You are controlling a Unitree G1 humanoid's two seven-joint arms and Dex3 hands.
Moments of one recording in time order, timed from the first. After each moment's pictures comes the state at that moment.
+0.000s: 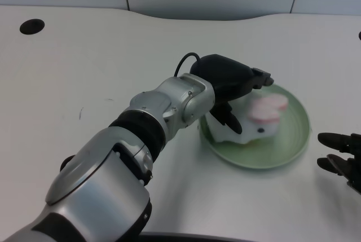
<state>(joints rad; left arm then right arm) -1.16 -0.13 -0.67 1.34 0.77 -0.37 0.06 0.00 -0.19 -0.16 0.31 0.05 -0.29 0.16</state>
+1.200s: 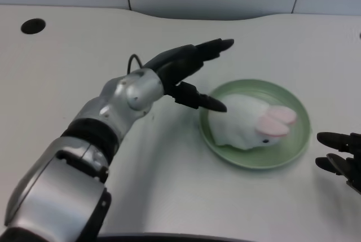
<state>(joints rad) -1.02 0.04 -0.30 1.27 0.37 -0.56 -0.20 -0.01 -0.19 -0.16 0.32 0.07 -0.29 0.19</state>
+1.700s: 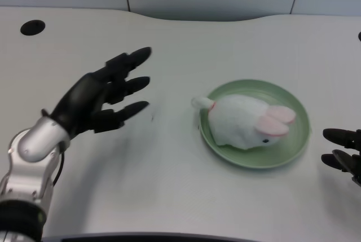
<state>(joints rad) -0.53 0.21 0.02 0.76 -0.08 -0.47 -0.52 -0.02 -0.21 -0.18 0.33 0.07 -0.28 0.18</state>
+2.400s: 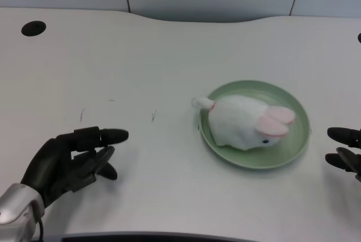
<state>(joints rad) -0.21 0.21 0.09 0.49 -0.18 -0.06 -0.49 -0.06 -0.21 -0.19 0.38 0.08 -0.25 0.19</state>
